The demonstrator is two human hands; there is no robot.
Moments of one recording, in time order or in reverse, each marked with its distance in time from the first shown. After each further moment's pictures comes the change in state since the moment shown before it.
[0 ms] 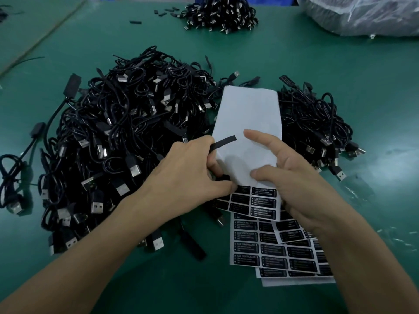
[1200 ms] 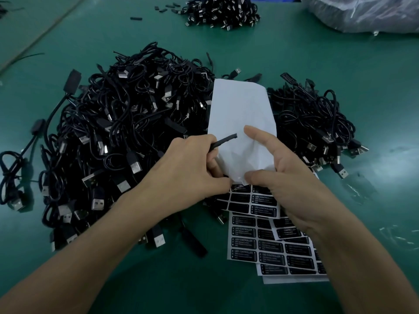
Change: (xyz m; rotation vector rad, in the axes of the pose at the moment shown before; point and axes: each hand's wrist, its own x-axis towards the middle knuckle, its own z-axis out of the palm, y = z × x) left_hand -0.001 0.004 -0.005 -0.032 -0.029 0.003; right_hand 0.002 0.005 0.007 -0.081 0.034 -0.007
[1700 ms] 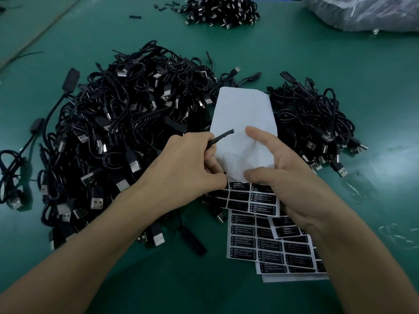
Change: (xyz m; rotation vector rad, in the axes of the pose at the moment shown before) left_hand 0.001 -0.004 0.000 -0.011 0.015 0.010; right_hand 0.000 0.001 -0.003 0.017 -0.008 0.041
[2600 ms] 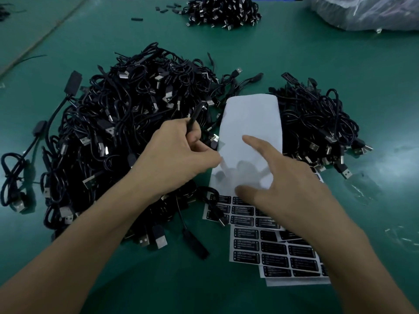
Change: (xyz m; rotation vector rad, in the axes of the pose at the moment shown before) left_hand 0.008 0.004 -0.017 -0.305 0.080 -0.194; right_hand -0.020 -0.012 0.008 -0.895 0.112 -0.076
